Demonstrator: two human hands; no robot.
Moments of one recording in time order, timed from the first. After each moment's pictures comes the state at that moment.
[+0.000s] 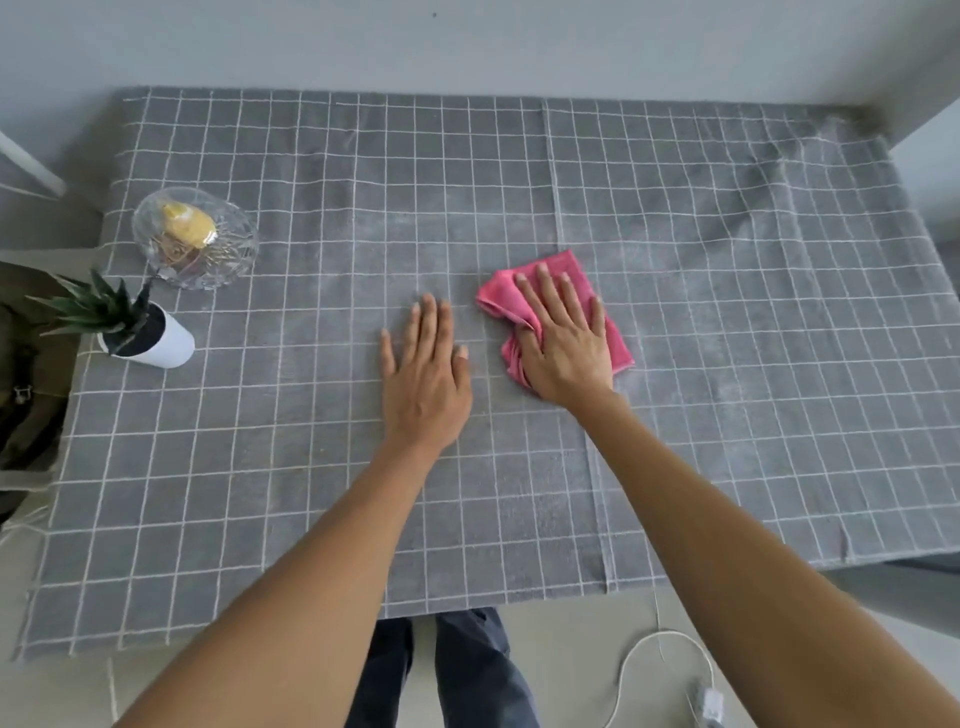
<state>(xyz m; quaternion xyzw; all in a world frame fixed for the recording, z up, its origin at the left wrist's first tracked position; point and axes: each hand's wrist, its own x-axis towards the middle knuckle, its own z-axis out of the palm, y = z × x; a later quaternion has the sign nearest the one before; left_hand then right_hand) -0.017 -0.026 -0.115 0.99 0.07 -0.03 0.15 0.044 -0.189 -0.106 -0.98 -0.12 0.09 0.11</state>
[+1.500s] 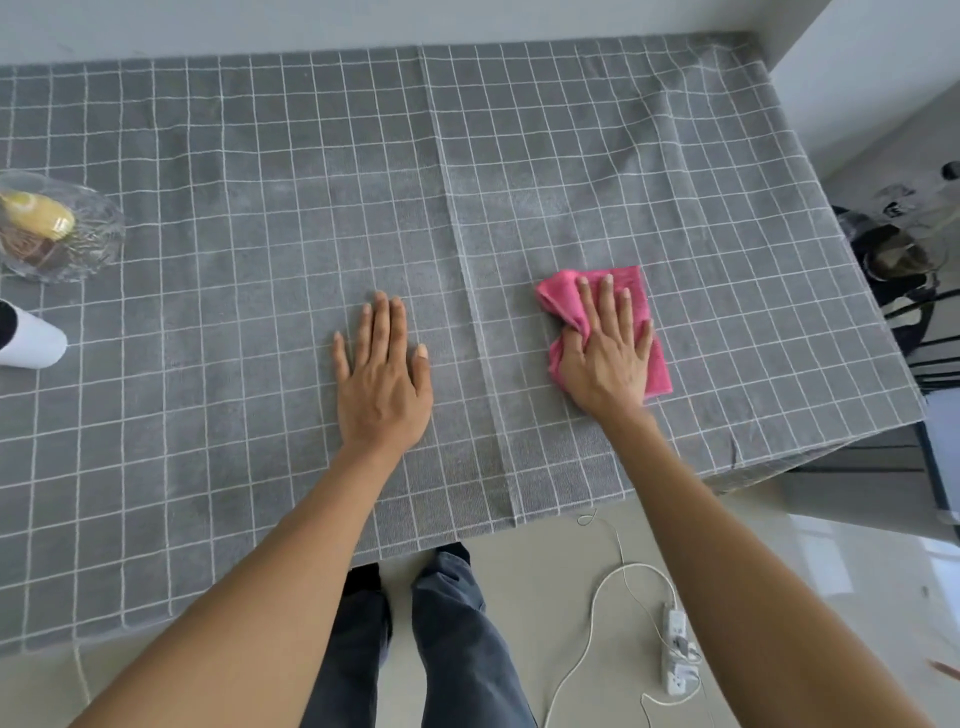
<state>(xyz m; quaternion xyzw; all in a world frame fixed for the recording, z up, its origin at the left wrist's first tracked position) -0.056 -0.085 -0.115 0.99 0.03 -0.03 0.14 -0.024 -0.323 -0.101 -0.98 0.09 0.10 0.12</state>
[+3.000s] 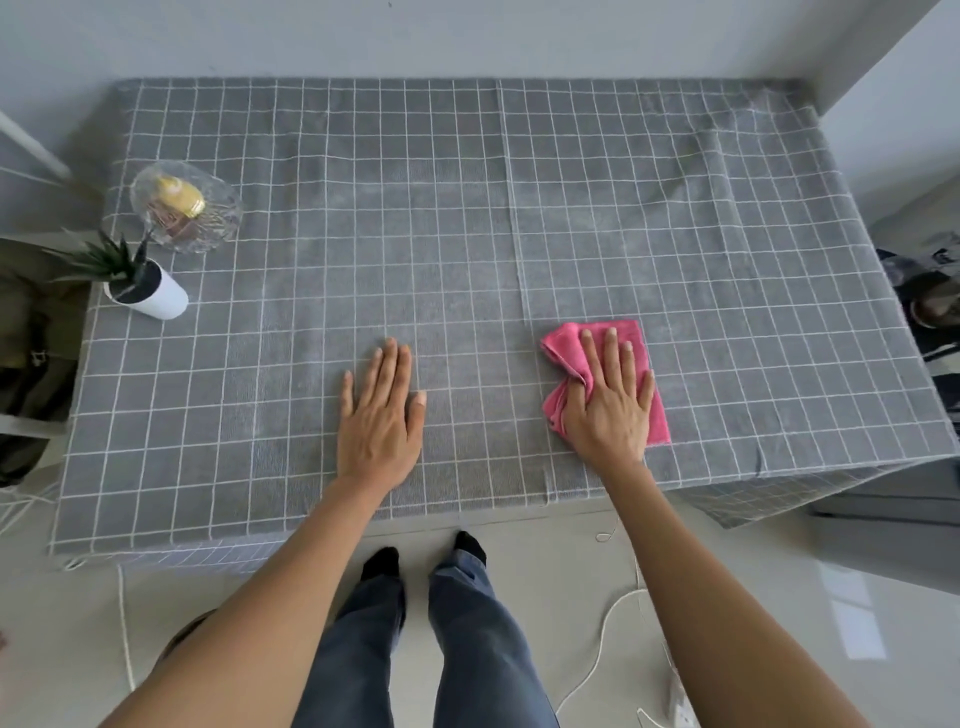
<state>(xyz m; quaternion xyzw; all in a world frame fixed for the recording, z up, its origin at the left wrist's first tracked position) -0.132 -0.027 -0.111 0.99 0.03 -0.05 0.14 -0.090 -0.285 -0.101 -0.99 0.05 0.09 0.13</state>
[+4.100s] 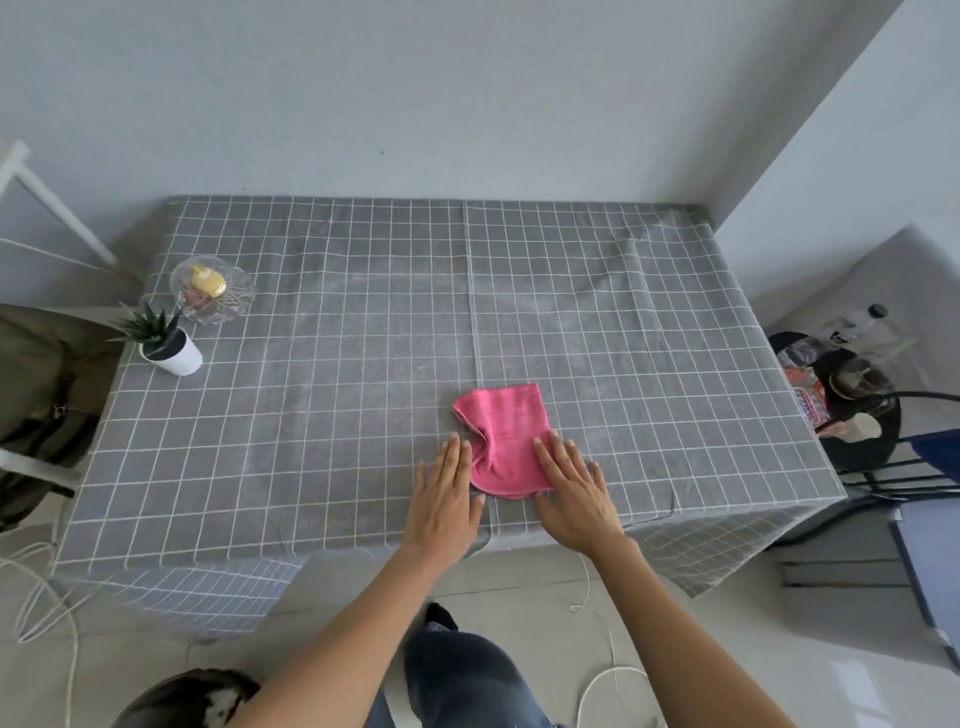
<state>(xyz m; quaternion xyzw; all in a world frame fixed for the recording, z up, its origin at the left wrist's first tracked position) -0.170 -0.142 -0.061 0.97 -0.04 -0.17 0.17 -0.140 -0.342 -0.074 -0.96 -0.10 0.20 0.14</state>
